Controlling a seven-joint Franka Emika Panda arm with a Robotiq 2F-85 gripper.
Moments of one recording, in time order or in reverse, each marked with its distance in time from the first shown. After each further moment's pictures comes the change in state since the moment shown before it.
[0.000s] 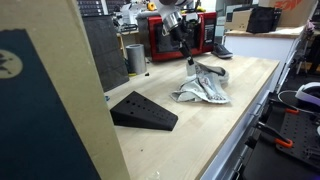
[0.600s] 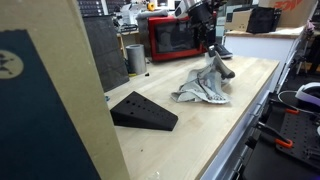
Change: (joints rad) arm 0.012 -0.434 0.046 -0.437 0.076 0.089 -0.356
